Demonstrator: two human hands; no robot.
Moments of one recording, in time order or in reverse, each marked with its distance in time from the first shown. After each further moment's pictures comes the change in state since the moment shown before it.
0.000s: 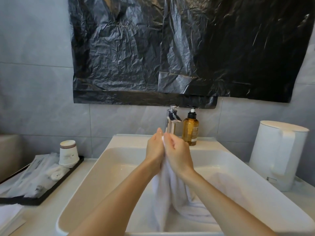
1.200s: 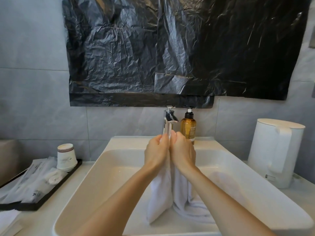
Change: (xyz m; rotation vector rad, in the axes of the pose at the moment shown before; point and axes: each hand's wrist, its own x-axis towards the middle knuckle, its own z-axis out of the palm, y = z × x) left_hand 0.005 -0.020 -0.001 0.299 -0.007 0.221; right_hand 0.015 0.004 -0.011 -0.345 0.035 0.185
